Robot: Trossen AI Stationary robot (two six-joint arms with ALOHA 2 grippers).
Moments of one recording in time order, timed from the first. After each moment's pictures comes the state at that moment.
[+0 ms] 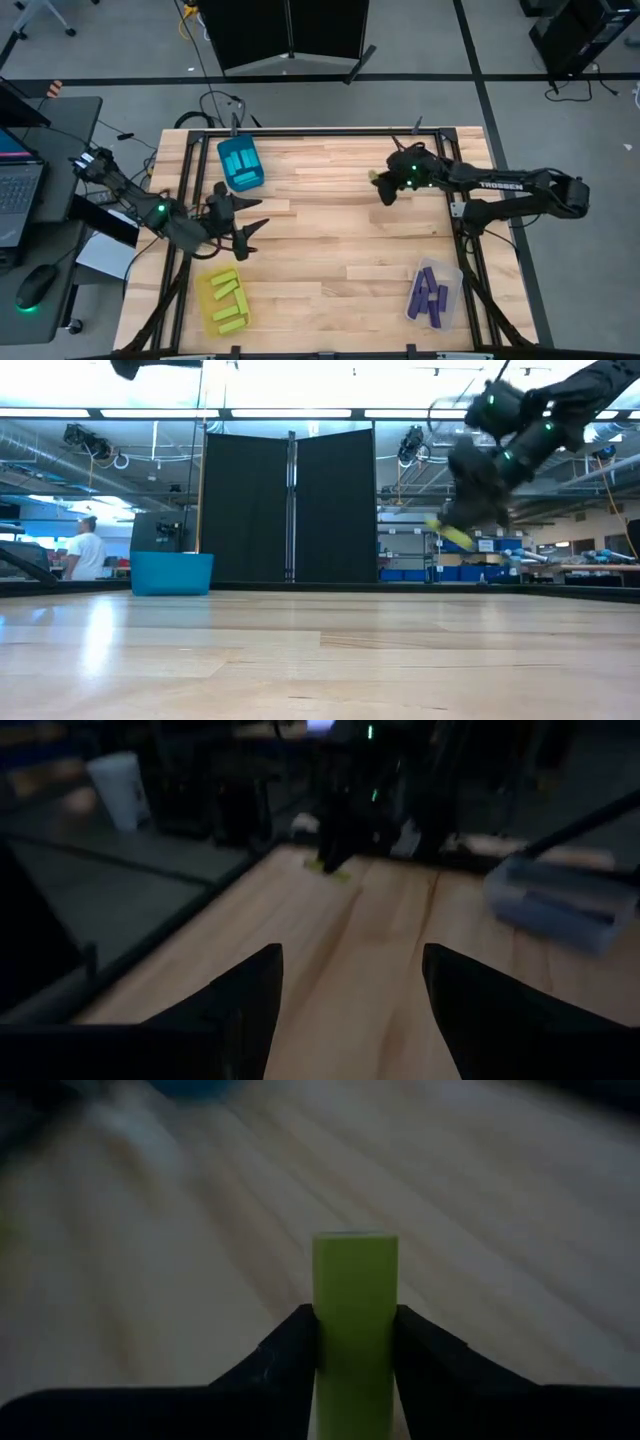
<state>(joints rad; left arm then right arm) -0.59 0.94 0.81 -0.31 -0.97 -0.38 -0.45 1.08 0.52 -0.18 -0.06 0.39</state>
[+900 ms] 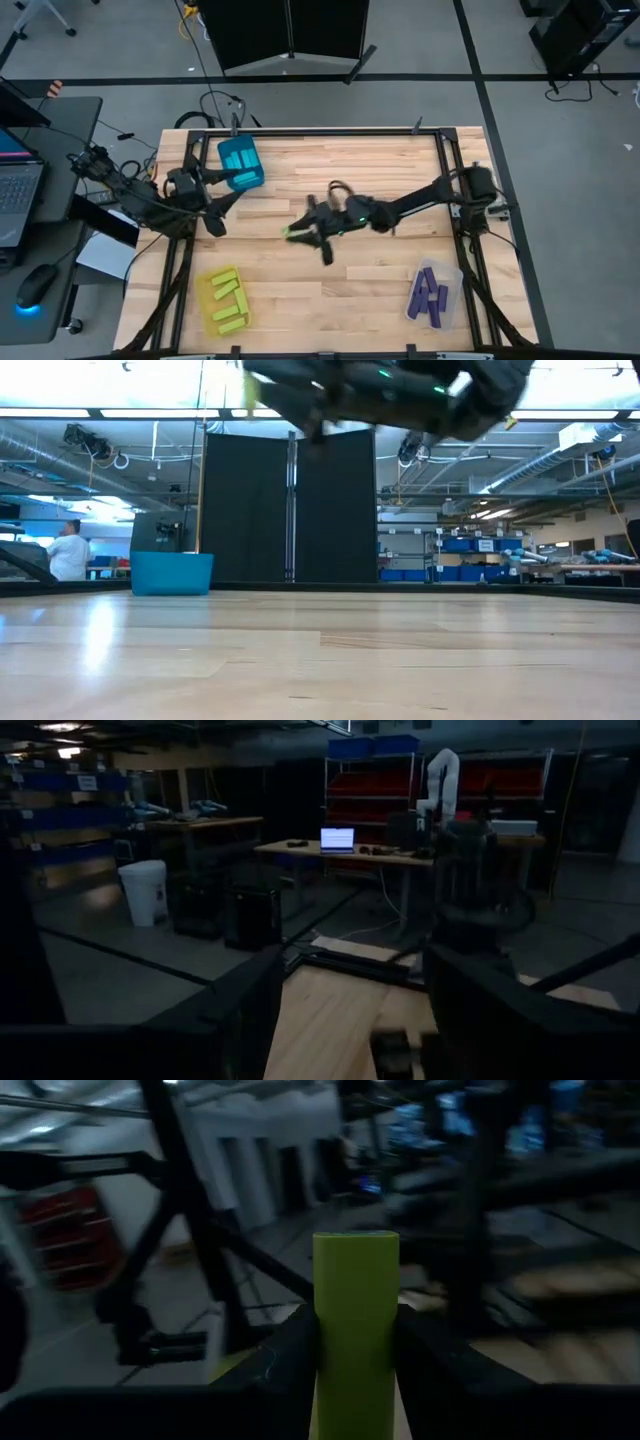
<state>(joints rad) -0.59 0.70 0.81 0.01 -1.04 0.05 0.08 1.88 0.99 0.97 -0.14 0.26</state>
